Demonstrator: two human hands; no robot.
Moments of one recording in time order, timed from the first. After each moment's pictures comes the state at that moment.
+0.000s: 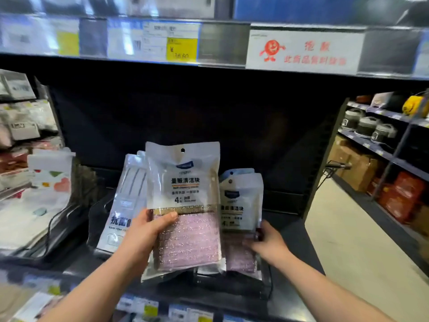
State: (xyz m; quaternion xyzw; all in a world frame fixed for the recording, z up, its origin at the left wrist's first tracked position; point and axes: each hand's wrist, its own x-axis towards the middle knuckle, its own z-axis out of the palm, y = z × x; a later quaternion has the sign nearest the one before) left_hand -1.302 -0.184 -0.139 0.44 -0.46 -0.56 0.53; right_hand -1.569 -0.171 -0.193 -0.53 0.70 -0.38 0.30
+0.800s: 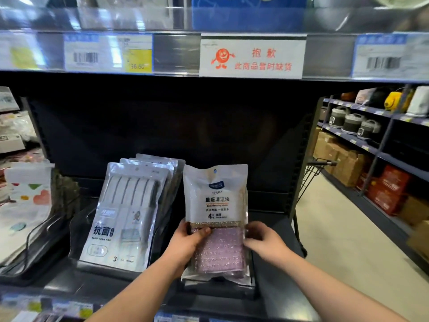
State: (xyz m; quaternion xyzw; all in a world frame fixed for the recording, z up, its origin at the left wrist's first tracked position) left_hand -1.400 -0.199 -0.185 0.44 -0.48 -0.60 0.47; right_hand -1.600 -0.155 -0.181 -0.54 0.69 -0.36 0.33
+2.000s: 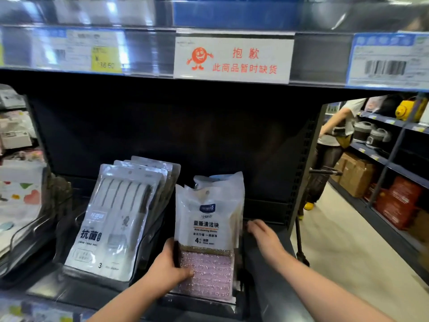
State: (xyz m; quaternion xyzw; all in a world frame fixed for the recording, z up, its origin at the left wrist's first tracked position) left_hand -1.384 -0.193 -0.200 0.55 -0.66 -0.42 0.29; right_hand -1.627 -0.185 -0.179 -0.49 0.62 -0.49 0.35
